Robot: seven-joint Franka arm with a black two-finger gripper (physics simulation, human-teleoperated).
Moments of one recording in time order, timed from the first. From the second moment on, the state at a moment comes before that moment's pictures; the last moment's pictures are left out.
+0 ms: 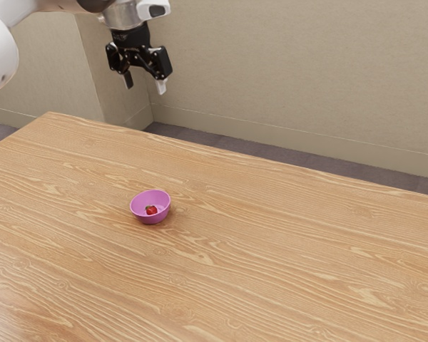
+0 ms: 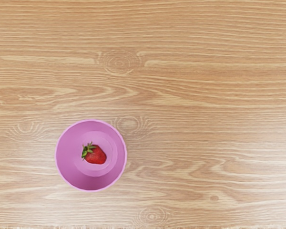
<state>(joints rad) -0.06 0.36 0.06 -1.06 -0.02 1.49 0.00</state>
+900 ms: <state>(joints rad) 0.00 0.81 0.17 -1.09 -0.18 1.93 -0.38</state>
